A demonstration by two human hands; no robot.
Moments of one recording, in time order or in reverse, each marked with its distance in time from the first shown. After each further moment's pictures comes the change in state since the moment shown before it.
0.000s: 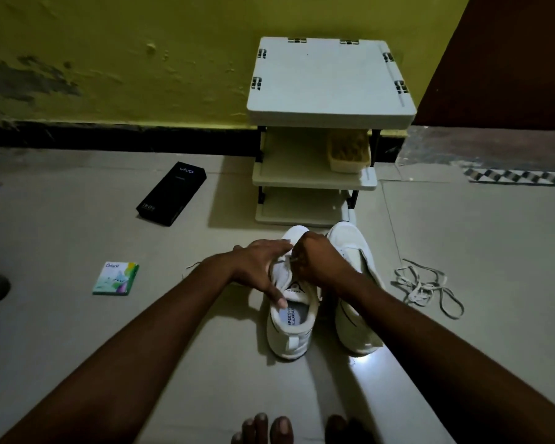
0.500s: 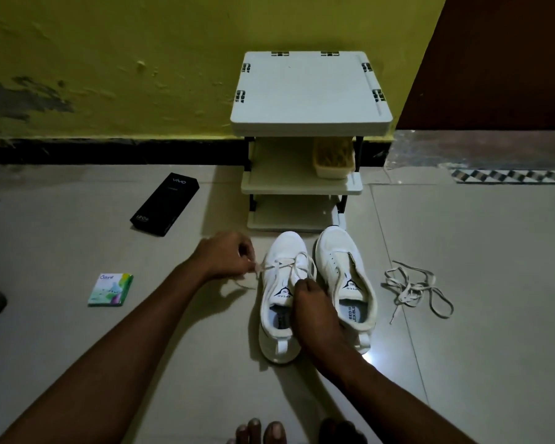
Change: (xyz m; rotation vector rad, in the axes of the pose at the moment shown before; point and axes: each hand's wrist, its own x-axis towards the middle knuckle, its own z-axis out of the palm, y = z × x) left_hand -0.015 -0.013 -0.018 -0.099 0.406 -0.227; right_hand -0.077 -0.023 0.045 0.013 0.062 0.315
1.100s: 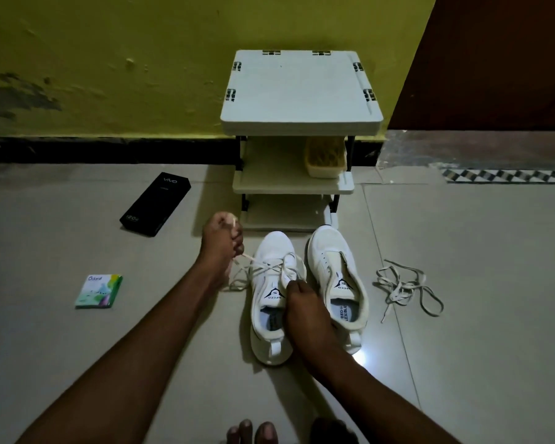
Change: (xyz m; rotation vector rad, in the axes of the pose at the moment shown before) left_hand 0.015 0.031 0.028 -1.337 0.415 -0.139; right_hand -0.004 -0.001 -0.004 0.029 -0.024 0.003
